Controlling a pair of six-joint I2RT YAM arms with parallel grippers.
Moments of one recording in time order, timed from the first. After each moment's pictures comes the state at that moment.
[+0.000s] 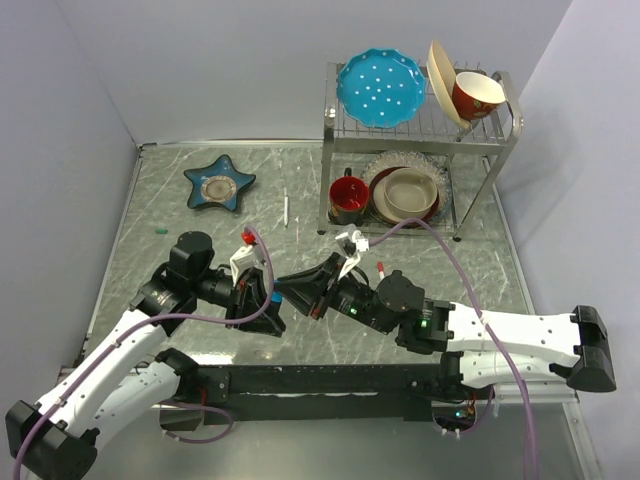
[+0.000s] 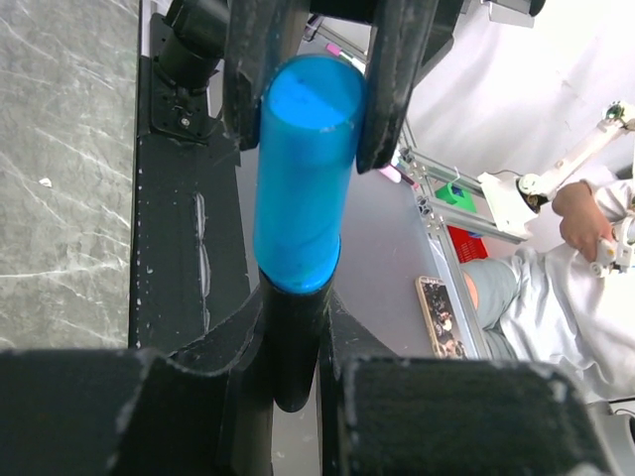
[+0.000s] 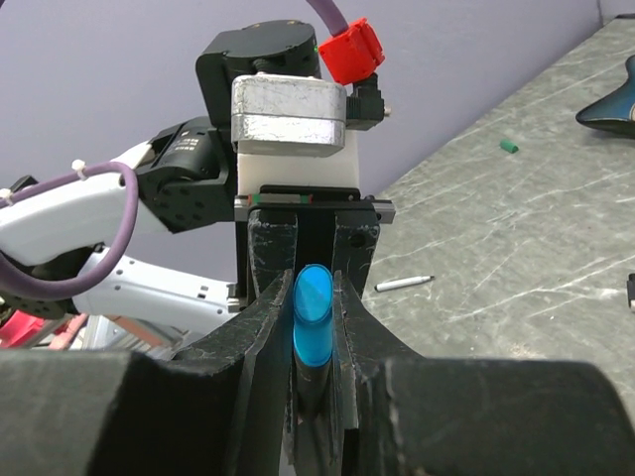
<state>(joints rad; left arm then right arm) -0.50 0.79 0.67 -0.26 1.33 -0.27 1.35 1.05 0.77 0.36 0.20 0.52</state>
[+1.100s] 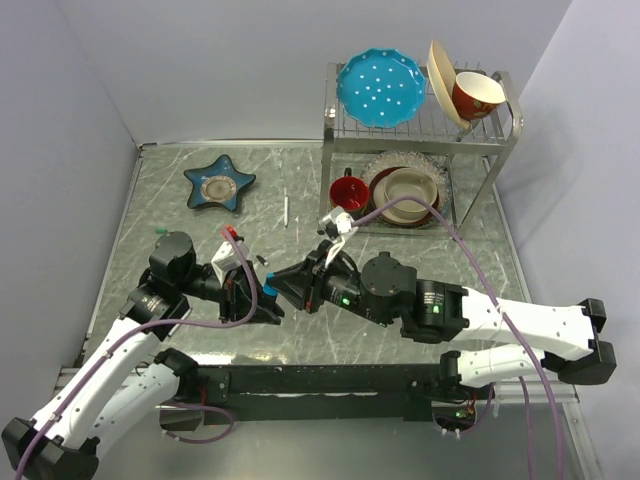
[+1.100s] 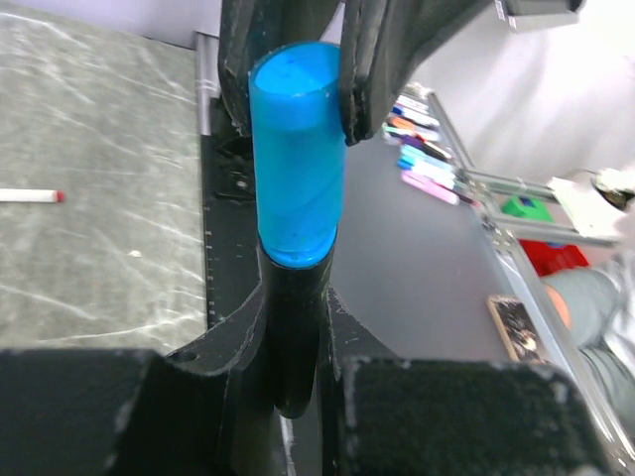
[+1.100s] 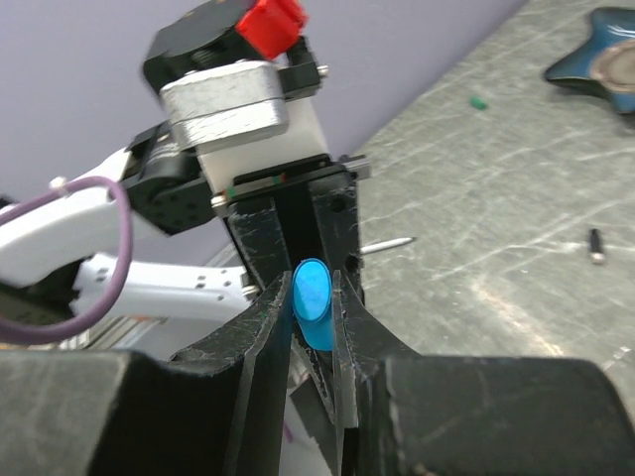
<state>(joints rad) -0.47 0.72 0.68 -0.10 1.33 -0.25 1.40 1.11 1.14 -0.10 0.29 0.54</state>
